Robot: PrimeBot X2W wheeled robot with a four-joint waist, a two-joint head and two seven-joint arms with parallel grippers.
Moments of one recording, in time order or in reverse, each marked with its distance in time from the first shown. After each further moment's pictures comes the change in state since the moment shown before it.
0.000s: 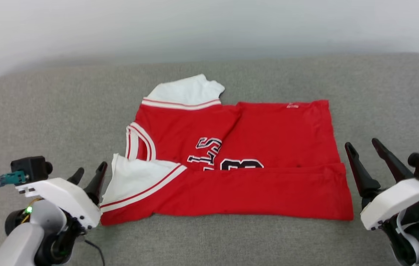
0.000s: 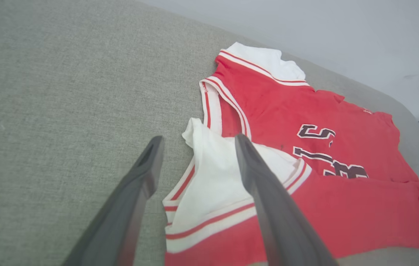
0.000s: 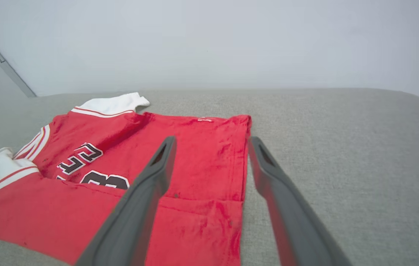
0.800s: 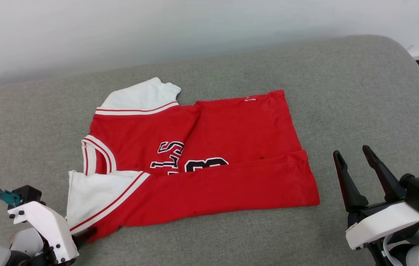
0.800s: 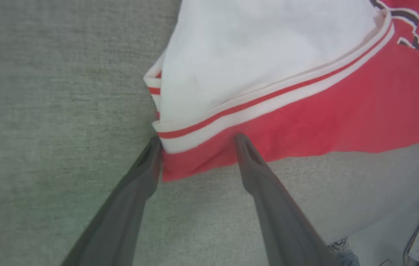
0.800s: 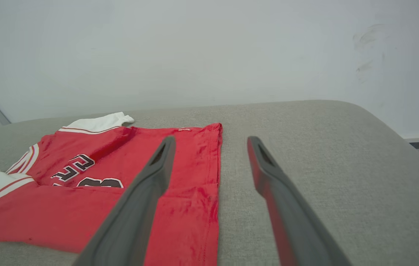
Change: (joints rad) left arm 0.116 0.180 -0.030 -0.050 -0.200 0.082 0.468; right arm 0.144 0.124 -0.025 -0.213 -0.133 0.000 -0.052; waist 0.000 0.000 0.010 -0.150
